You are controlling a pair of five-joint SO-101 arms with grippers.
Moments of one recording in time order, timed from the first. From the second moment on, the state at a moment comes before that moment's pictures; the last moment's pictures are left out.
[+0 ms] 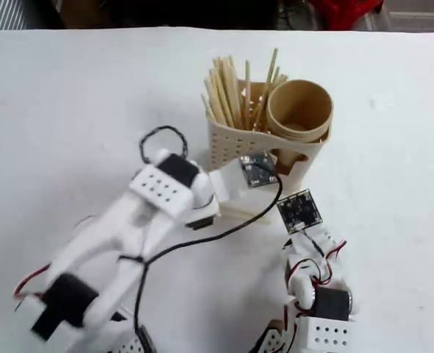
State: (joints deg) left arm 27.6 -4.9 26.7 69.9 -37.5; right arm 3.9 -102.6 96.4 67.1 30.0
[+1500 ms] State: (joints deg) left arm 28.1 -10.2 26.0 82.9 -37.6; right arm 4.0 -102.6 96.4 67.1 30.0
